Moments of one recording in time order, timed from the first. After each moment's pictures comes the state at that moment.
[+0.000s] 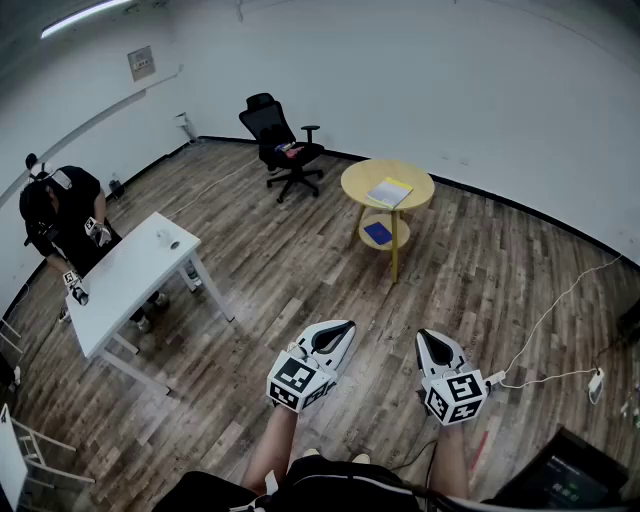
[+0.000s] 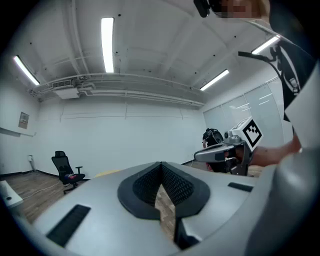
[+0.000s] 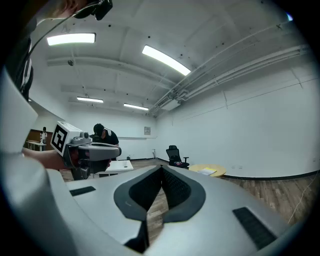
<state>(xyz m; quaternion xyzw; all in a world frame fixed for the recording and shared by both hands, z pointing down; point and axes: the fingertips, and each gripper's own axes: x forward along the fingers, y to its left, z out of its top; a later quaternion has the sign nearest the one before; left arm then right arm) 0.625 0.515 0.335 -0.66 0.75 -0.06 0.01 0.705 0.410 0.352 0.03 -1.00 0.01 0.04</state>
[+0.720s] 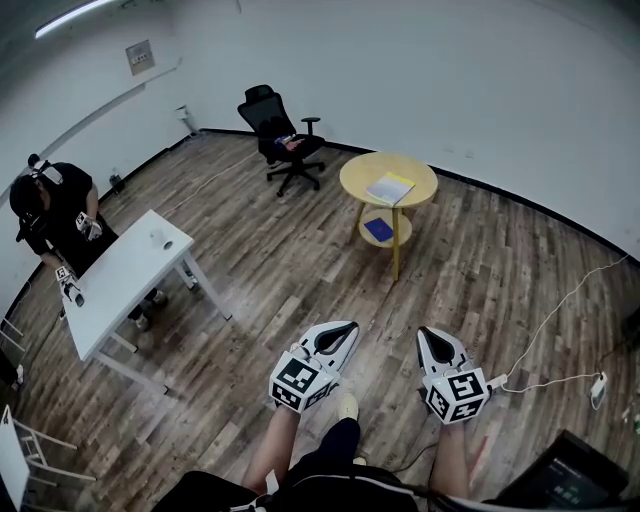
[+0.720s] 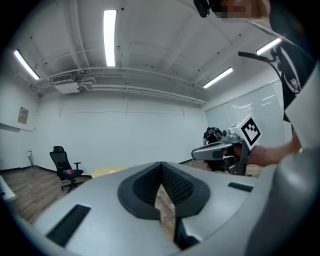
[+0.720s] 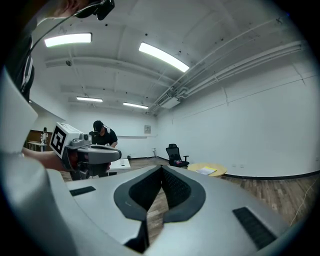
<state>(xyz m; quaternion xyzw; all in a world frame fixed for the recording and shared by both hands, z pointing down) 0.596 0.466 0.354 -0.66 0.75 -0.05 0.00 0.670 0.364 0.362 0.03 -1.00 0.00 0.04</state>
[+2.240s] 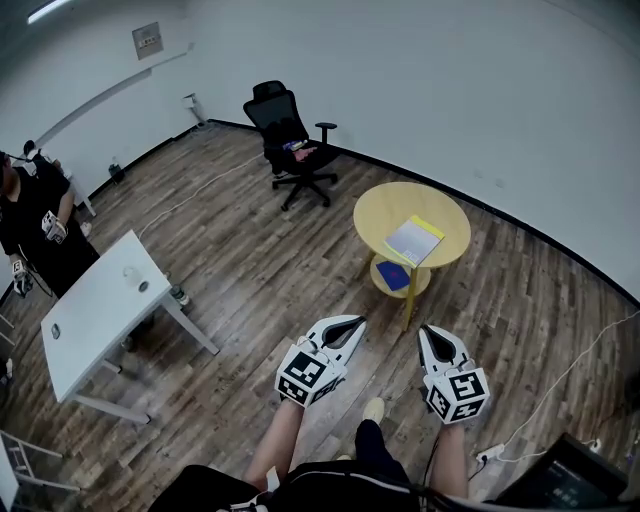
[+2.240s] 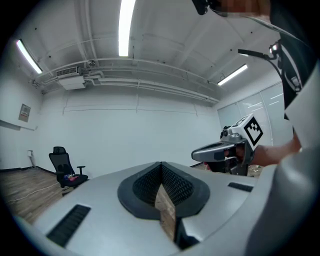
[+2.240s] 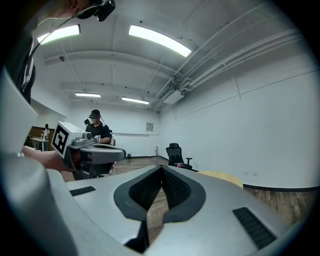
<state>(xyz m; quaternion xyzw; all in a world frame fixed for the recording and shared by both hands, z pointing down) 0.256 0.257 0.356 -0.64 0.77 -0.05 0.00 0.321 0.163 0.363 -0.01 -1.00 -0.01 0.05</state>
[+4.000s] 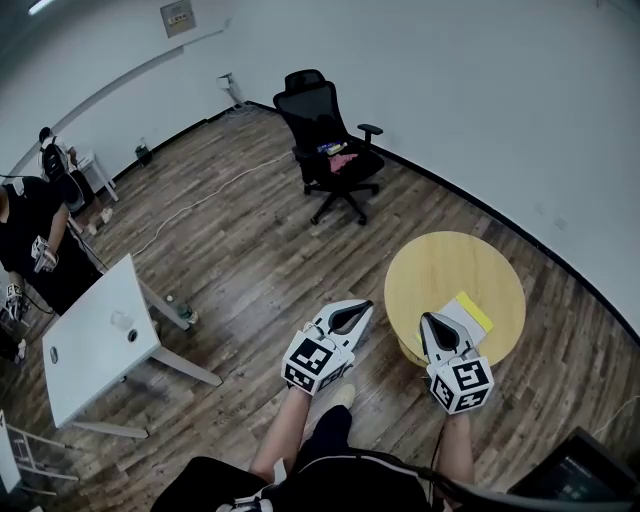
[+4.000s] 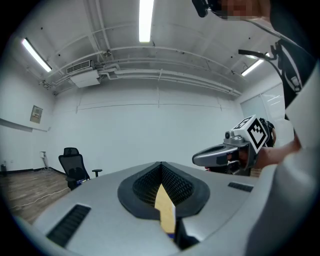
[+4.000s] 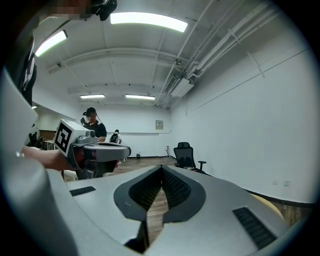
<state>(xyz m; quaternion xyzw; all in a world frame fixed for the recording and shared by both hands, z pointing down) -0.150 0.087 0.354 -0.56 0.83 -0.04 0.00 -0.101 -0.004 0.370 -0.11 -0.99 -0.01 0.06</state>
